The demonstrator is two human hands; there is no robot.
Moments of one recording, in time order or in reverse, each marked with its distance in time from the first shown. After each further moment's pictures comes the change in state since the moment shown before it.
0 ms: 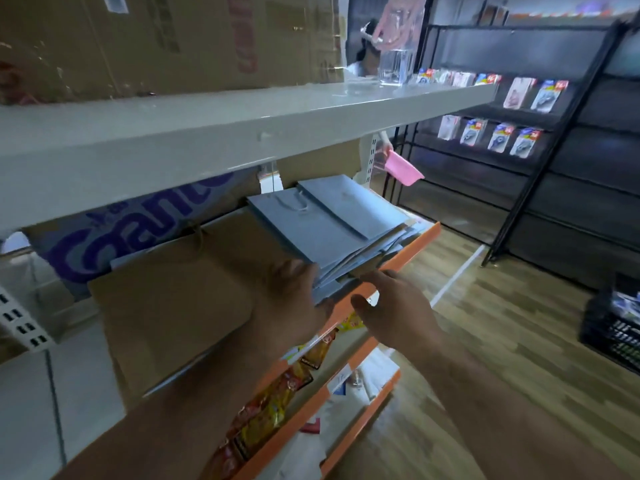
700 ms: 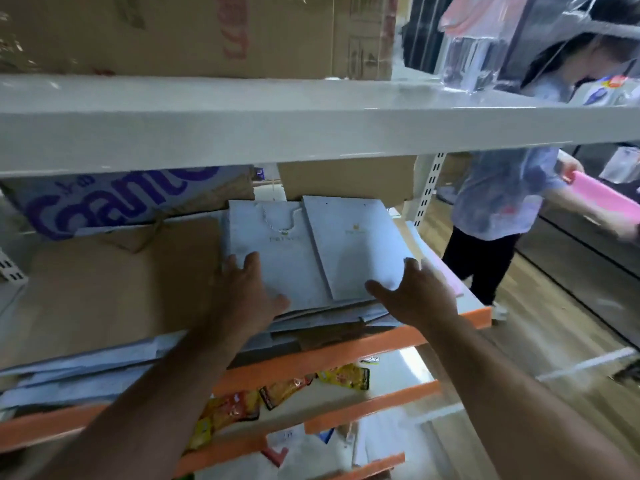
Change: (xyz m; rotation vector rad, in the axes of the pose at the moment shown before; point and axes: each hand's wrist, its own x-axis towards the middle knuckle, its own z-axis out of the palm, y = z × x) left_hand 0.154 0.072 0.051 -0.014 0.144 -0.832; right_hand 0.284 0.177 0.005 -0.143 -0.262 -0.134
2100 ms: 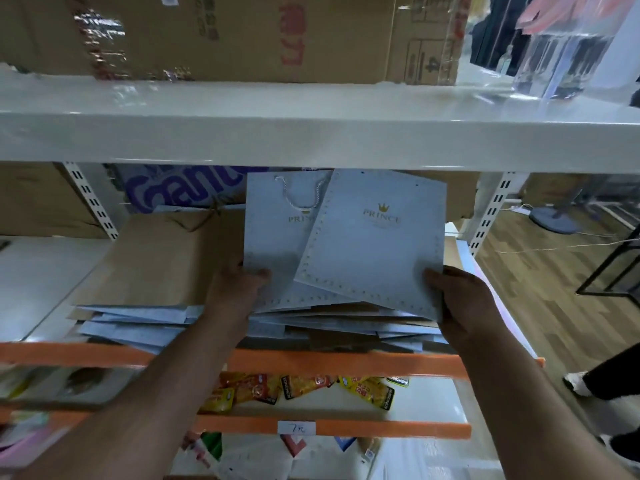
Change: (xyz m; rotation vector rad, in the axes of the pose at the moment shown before) left_hand -0.017 0.000 0.000 -1.174 0.294 -0.429; right_hand 0.041 0.017 -0.017 1.488 -0.346 0.042
